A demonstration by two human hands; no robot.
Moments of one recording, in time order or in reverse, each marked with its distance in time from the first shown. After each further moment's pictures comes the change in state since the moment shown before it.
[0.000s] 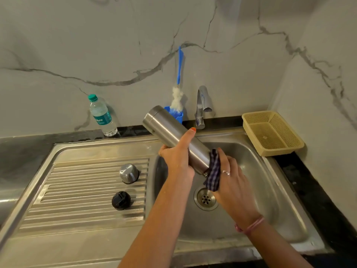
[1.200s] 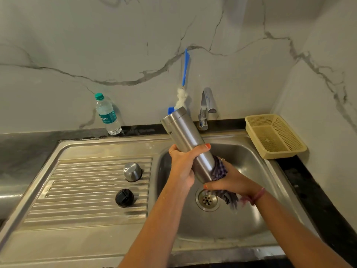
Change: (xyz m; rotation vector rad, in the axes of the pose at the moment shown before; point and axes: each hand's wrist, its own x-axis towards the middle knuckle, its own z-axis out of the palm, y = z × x) left_hand 0.006 -0.008 -0.024 0.186 -0.243 0.016; right_hand 0.040 0.023 0.003 0.969 -0.776 0.327
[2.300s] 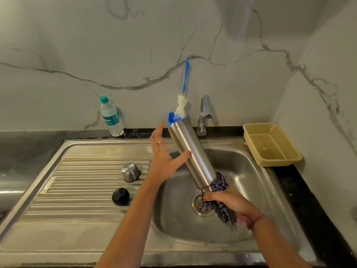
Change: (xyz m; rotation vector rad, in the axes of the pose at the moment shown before) left_hand 0.020 0.012 -0.047 0.810 -0.117 0.767; right_hand -0.026 0.037 0.009 0.366 0.090 0.125
